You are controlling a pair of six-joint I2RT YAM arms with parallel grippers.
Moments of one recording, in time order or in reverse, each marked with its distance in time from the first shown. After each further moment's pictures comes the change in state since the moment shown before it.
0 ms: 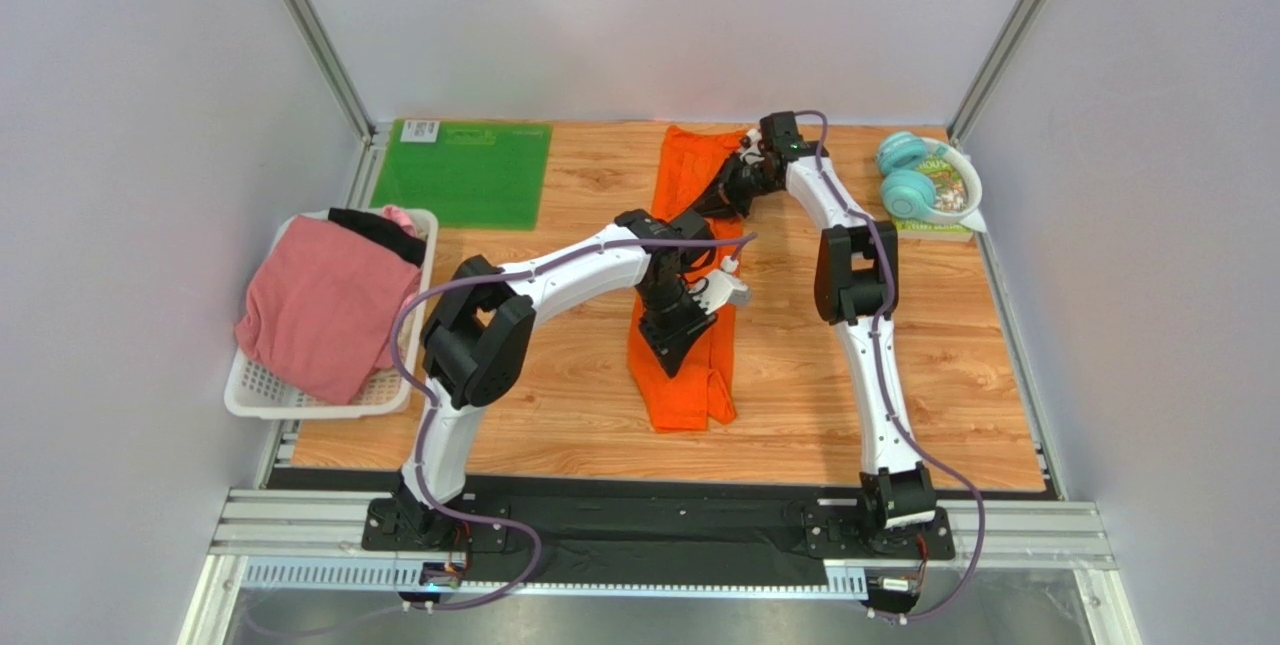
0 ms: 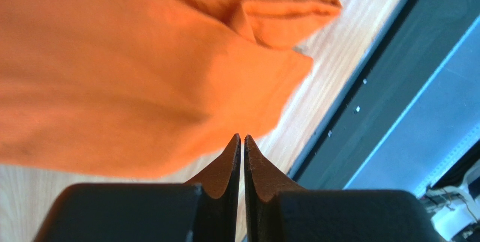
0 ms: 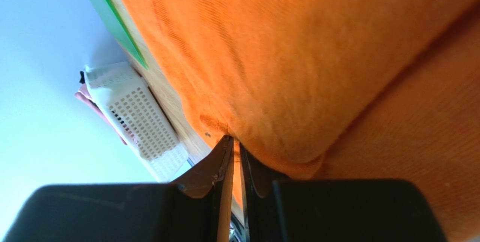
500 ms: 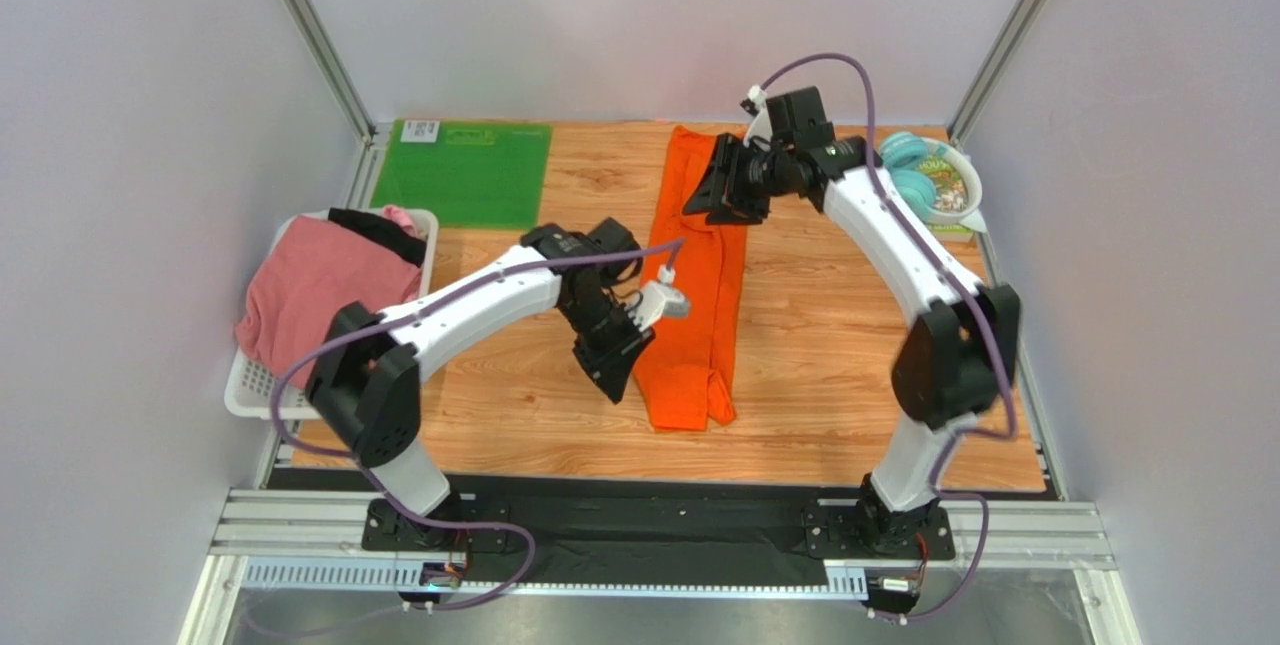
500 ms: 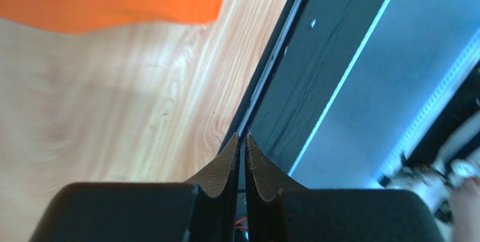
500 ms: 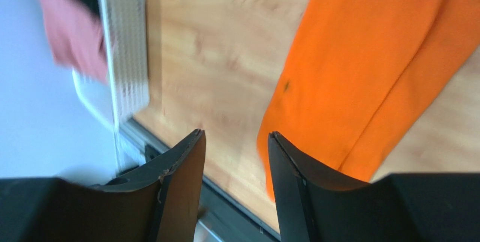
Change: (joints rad) left arm 0.093 -0.480 -0.343 -0.068 0.091 0.042; right arm 0.133 -0.871 -0.711 0.013 0.308 -0.204
